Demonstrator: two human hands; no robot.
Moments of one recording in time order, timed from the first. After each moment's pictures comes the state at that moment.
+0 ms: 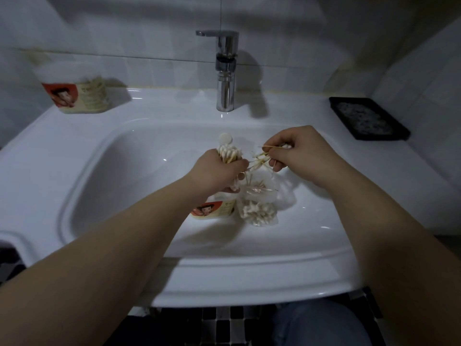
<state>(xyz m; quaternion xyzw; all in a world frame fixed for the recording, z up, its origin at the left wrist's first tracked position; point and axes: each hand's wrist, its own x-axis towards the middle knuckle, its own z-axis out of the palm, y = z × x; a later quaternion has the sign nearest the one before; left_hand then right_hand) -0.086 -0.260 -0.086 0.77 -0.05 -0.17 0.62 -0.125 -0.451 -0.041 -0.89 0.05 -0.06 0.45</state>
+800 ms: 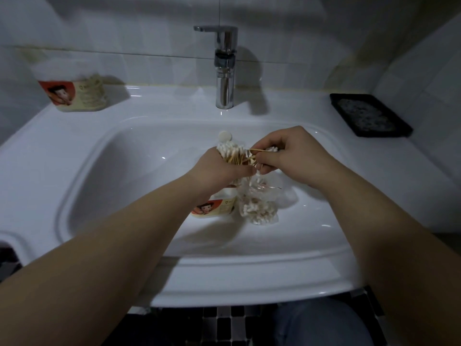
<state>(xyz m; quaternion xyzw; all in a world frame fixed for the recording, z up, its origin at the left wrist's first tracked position) -0.086 -0.262 -0.090 0.75 -0.10 -0.18 0.63 -0.128 -0.440 -0.044 -0.88 0.00 -0.03 0.47</state>
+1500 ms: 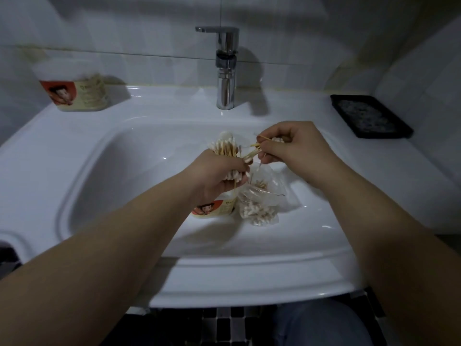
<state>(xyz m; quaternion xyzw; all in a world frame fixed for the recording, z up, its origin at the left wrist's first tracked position) -0.086 -0.264 -0.081 0.60 0.04 -0.27 0.76 -0.126 -0.438 -0.041 -0.81 0.02 -0.09 0.58</state>
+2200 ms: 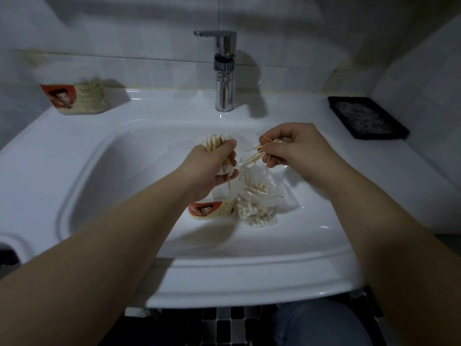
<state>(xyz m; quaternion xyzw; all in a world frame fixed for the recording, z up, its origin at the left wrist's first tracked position) -0.079 -0.260 -0.077 0.60 0.03 -0.19 0.77 -0.130 -0.442 -0.036 -0.80 0.03 -0.07 0.59</state>
